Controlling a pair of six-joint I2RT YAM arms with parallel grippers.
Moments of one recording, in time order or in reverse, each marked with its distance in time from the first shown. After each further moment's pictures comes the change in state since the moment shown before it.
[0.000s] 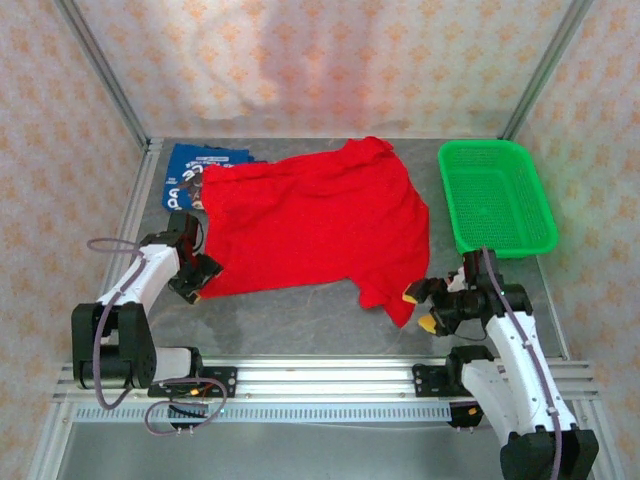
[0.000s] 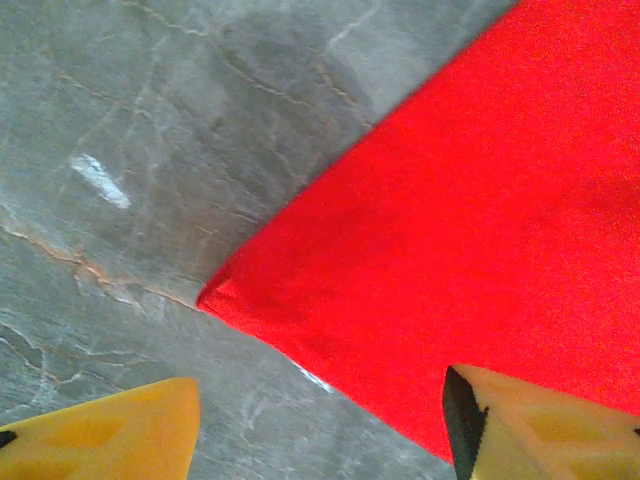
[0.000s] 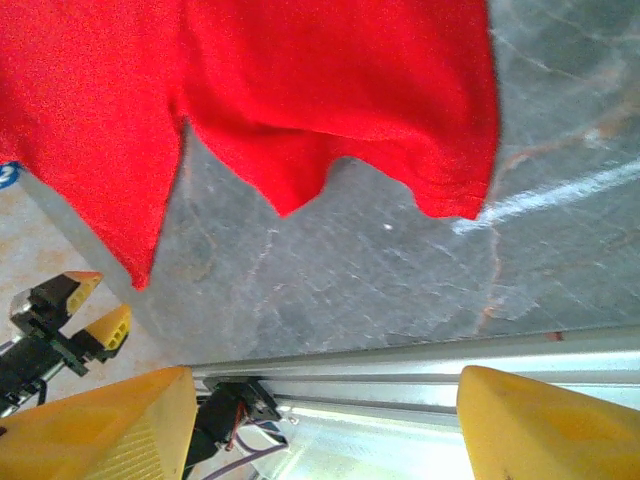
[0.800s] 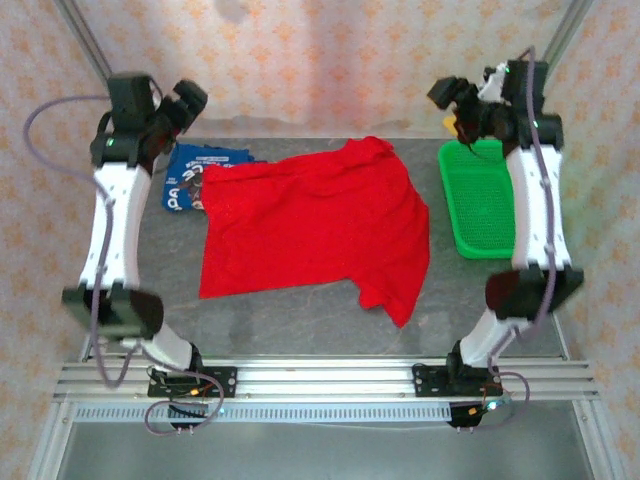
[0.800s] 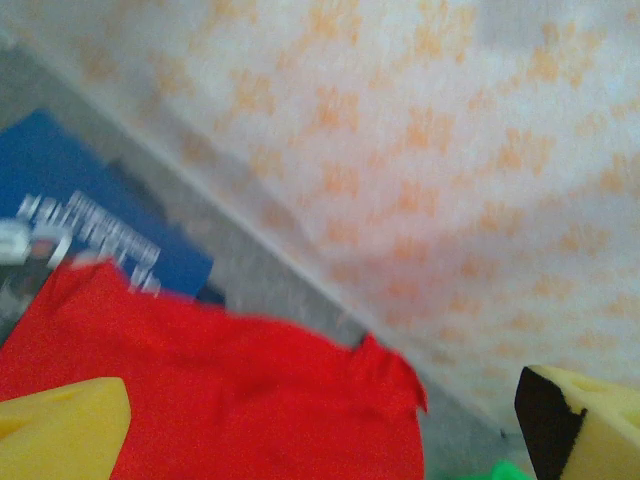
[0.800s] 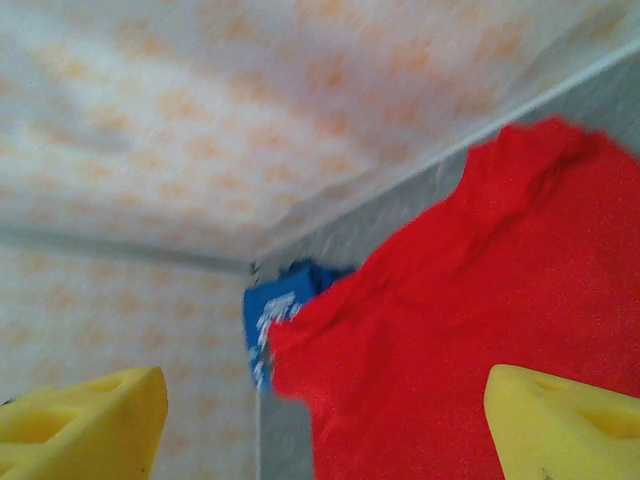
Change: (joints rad) left arm 0.002 0.191 1.019 0.097 0.095 0.074; right arm -0.079 0.887 1.378 0.208 0.025 -0.137
